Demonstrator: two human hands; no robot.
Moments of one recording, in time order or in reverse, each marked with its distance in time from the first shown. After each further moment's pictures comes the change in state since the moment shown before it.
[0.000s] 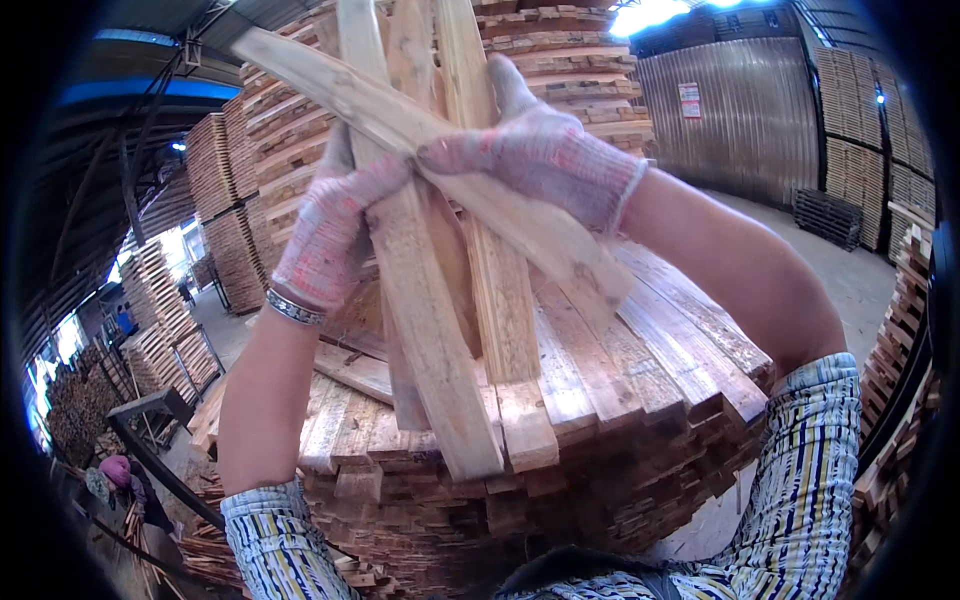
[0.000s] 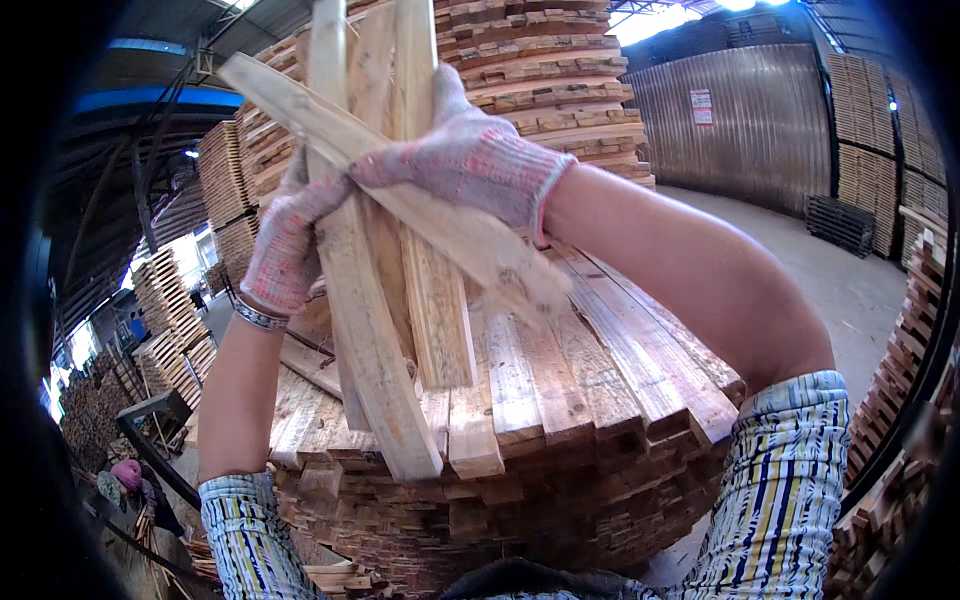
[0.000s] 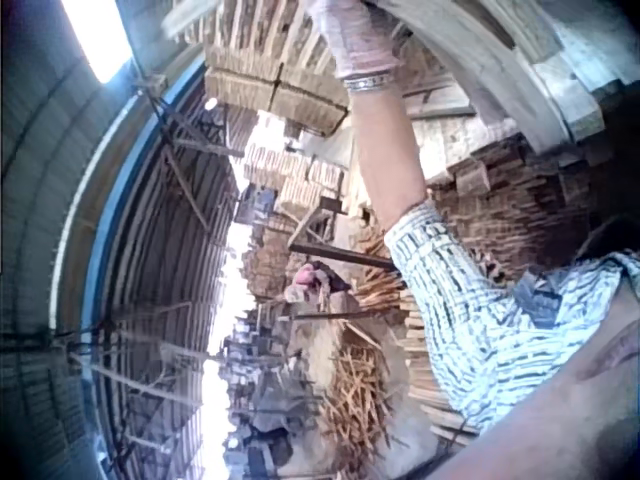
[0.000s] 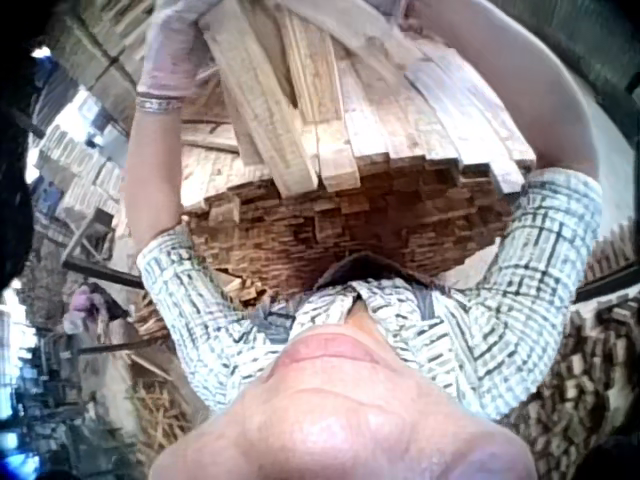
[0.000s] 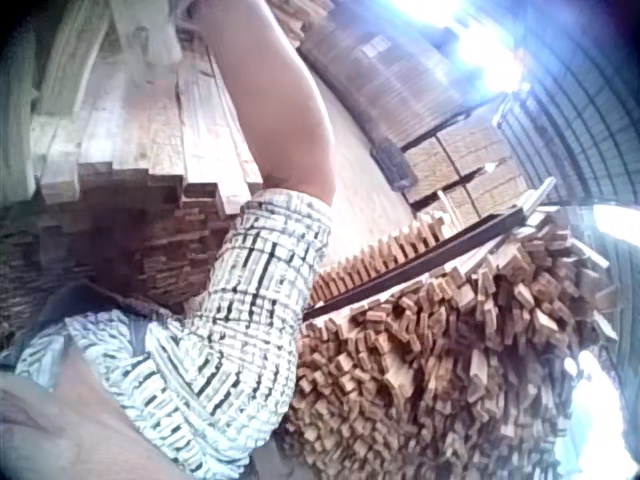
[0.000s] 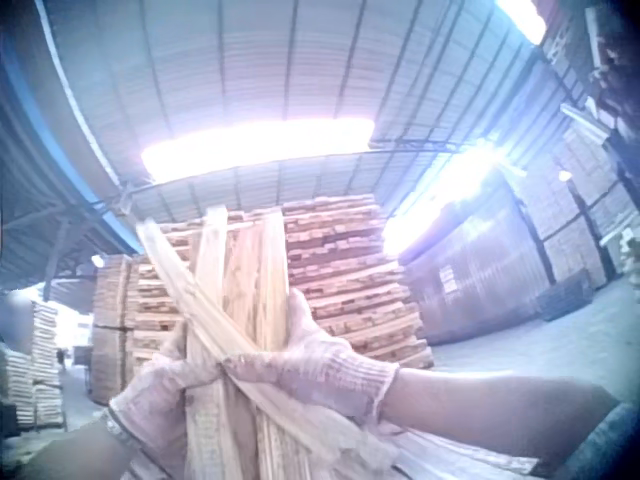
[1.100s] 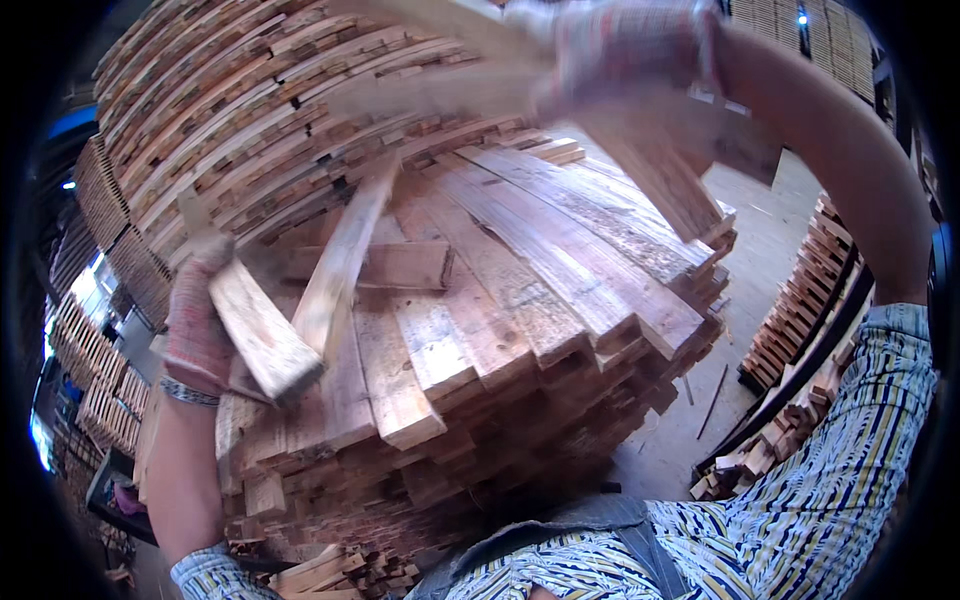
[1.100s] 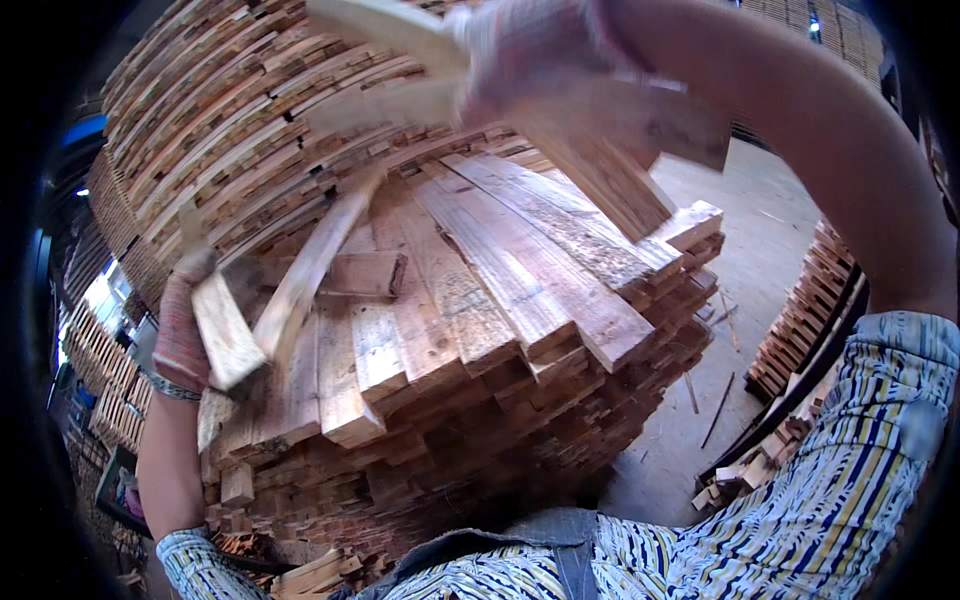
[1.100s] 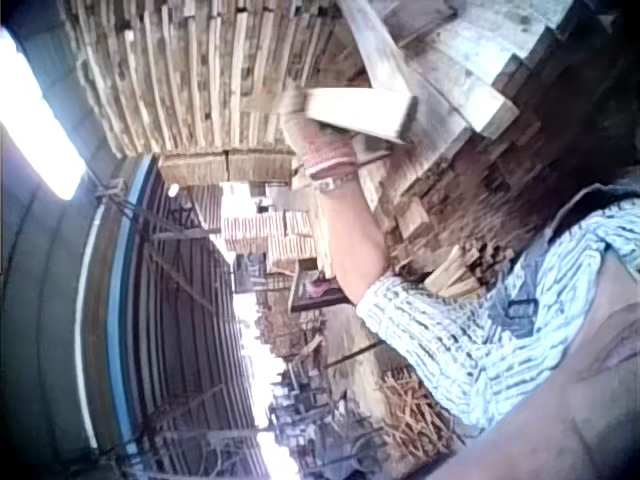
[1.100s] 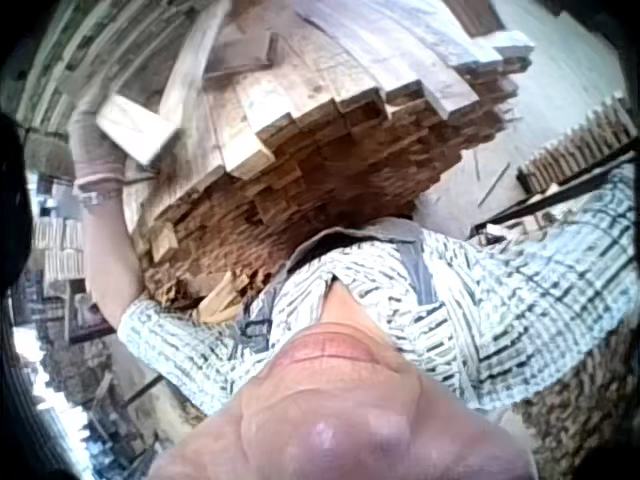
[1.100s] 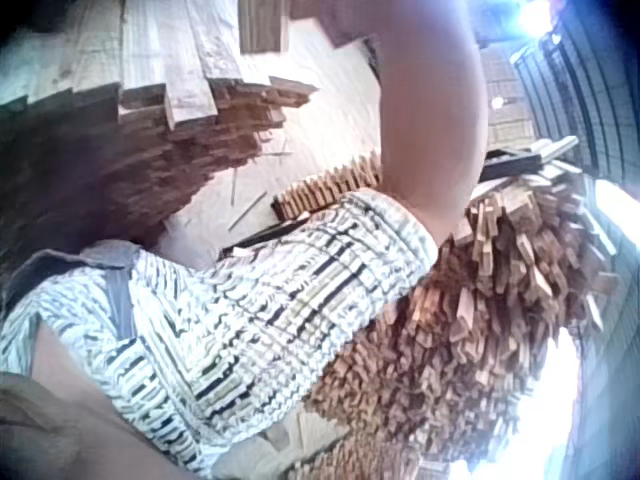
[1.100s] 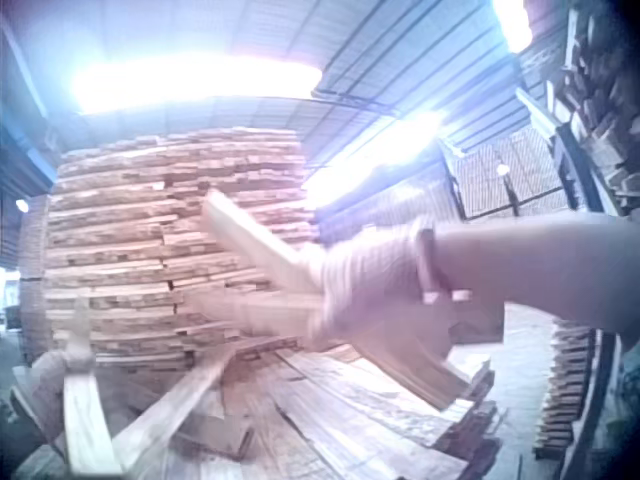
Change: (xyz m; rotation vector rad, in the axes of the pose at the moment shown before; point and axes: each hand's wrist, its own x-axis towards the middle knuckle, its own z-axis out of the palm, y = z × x) left_hand -0.050 -0.075 -0.047 -0.122 0.370 -0.736; right_hand -0.091 -0.060 -0.120 -1.330 -0.371 0.501
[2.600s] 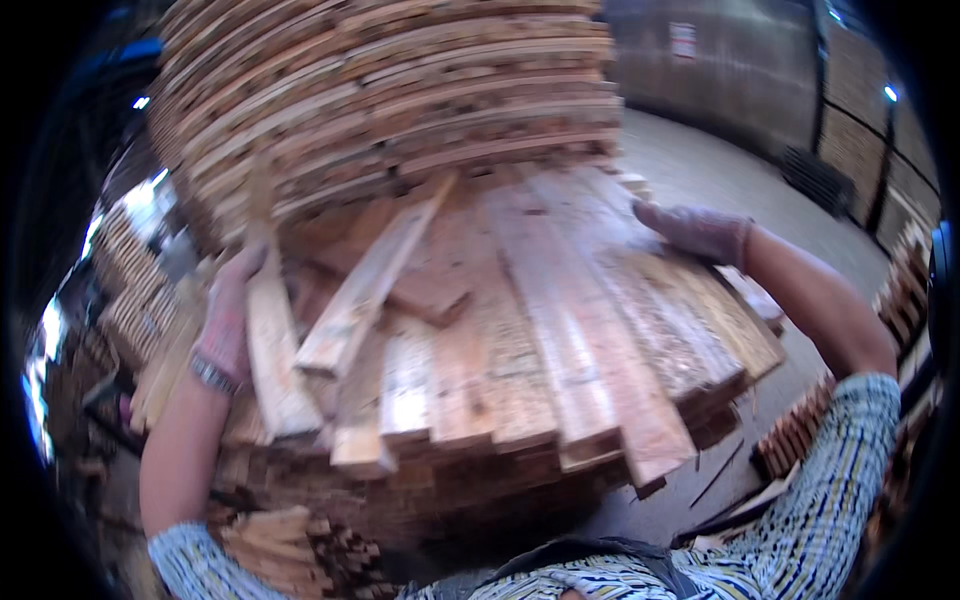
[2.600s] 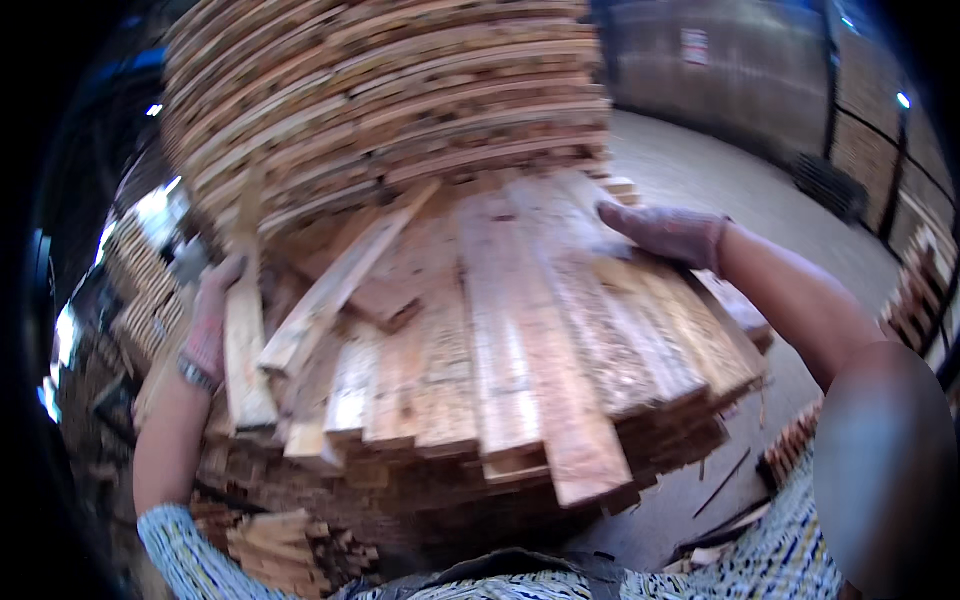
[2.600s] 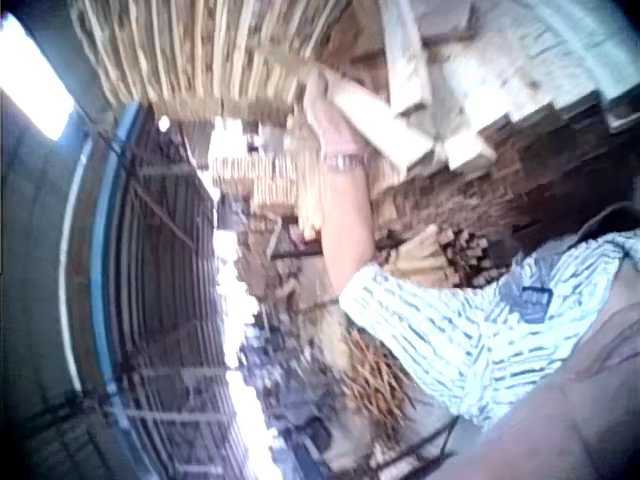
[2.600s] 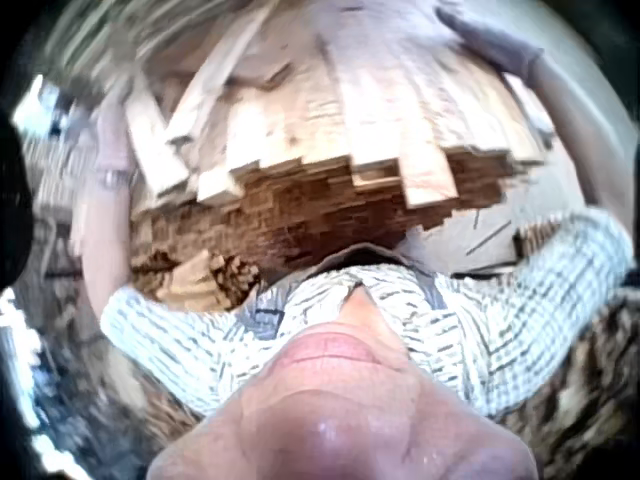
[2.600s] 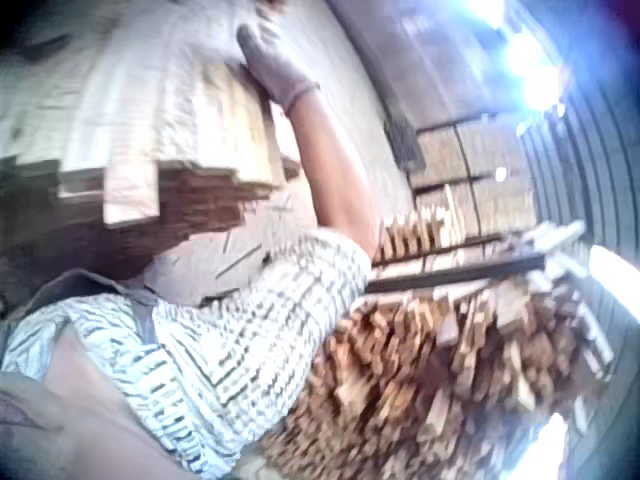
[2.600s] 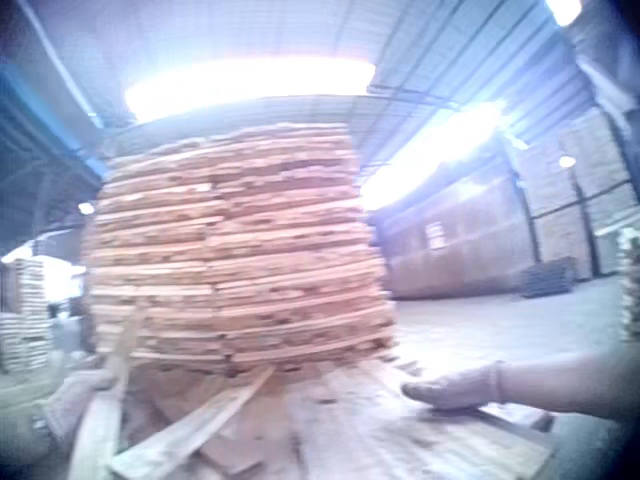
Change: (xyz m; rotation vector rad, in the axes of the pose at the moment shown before) left_hand -0.008 -0.032 0.030 0.006 0.181 -0.081; right_hand 0.021 0.157 0.160 0.533 -0.503 0.305
